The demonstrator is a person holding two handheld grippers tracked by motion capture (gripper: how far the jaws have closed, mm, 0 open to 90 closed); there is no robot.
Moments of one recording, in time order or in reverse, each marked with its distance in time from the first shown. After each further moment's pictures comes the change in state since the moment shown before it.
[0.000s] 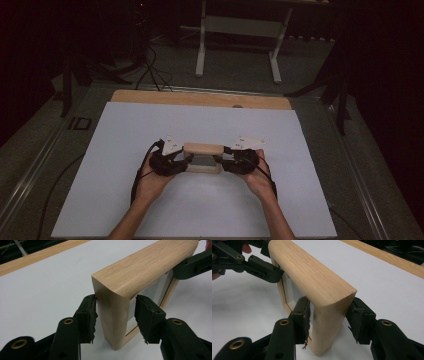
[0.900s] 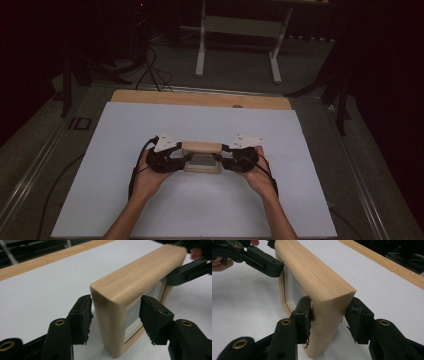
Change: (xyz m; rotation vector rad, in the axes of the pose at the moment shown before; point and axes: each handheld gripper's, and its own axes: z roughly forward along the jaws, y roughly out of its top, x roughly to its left) left arm 0.016 -0.001 0.000 -0.078 -0.087 -0.012; right arm -0.003 0.006 0.001 0.003 0.015 -0.078
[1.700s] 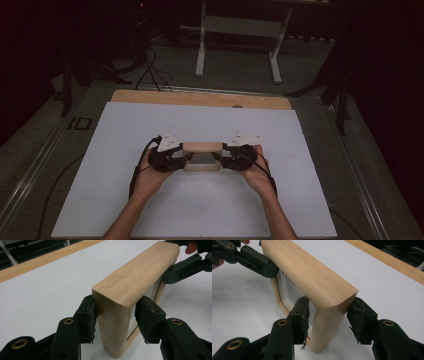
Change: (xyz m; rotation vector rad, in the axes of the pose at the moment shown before) left arm -0.001 0.002 0.003 0.031 0.012 0.029; right arm -0.003 0.003 0.007 0.036 -0.025 0.027
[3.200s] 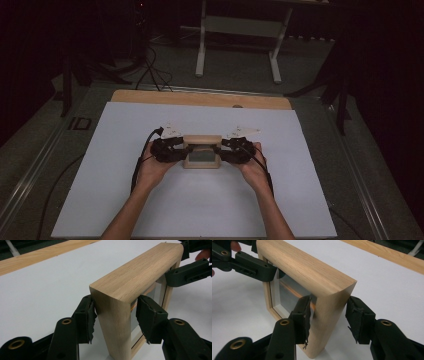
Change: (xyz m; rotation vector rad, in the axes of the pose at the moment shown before) left arm 0.018 0.014 0.018 0.046 0.001 -0.074; right arm -0.013 0.005 0.012 0.017 -0.046 0.136
